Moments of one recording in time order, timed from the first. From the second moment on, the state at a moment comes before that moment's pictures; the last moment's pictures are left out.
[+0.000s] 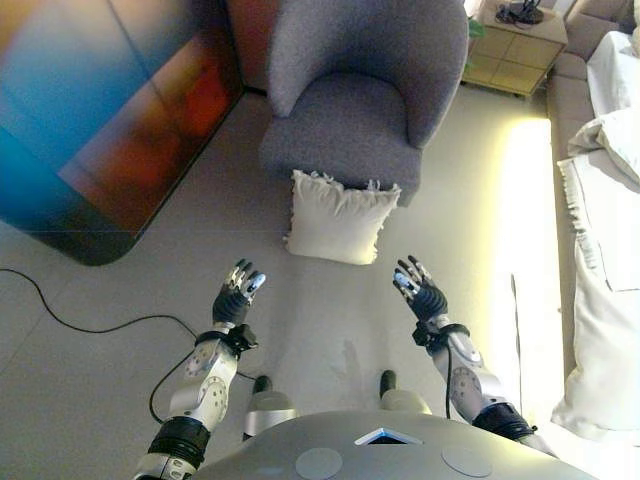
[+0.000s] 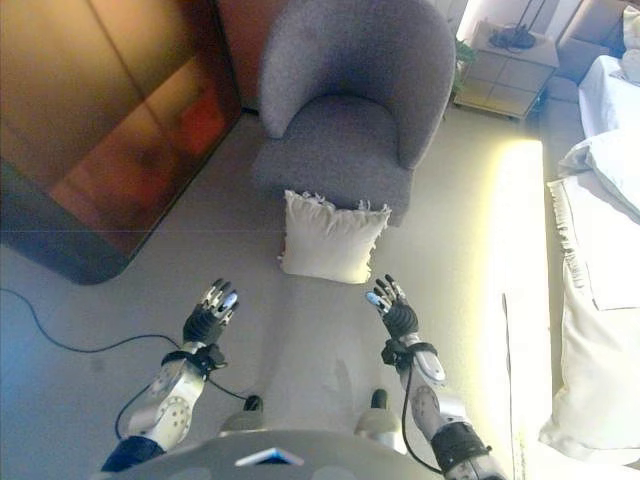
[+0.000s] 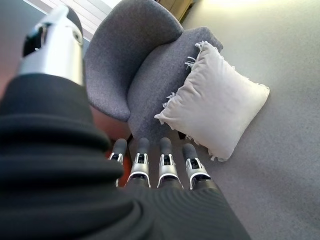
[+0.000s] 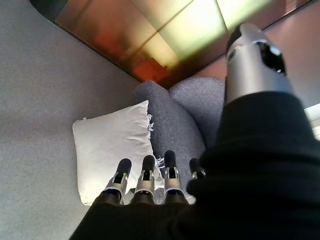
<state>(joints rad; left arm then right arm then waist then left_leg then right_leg) 0.19 0.29 -0.21 0.35 -0.72 -0.16 0.00 0.12 -0.25 0.29 0.40 0.72 -0.13 0.04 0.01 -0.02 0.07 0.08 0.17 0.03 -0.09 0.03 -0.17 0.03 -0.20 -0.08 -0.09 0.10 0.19</state>
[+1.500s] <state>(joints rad) 0.11 0.33 -0.20 0.45 -0.73 -0.16 -0.04 0.22 -0.22 0.25 0.42 0.72 -0.13 0.02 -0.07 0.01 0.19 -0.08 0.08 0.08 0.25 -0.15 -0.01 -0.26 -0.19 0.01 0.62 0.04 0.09</state>
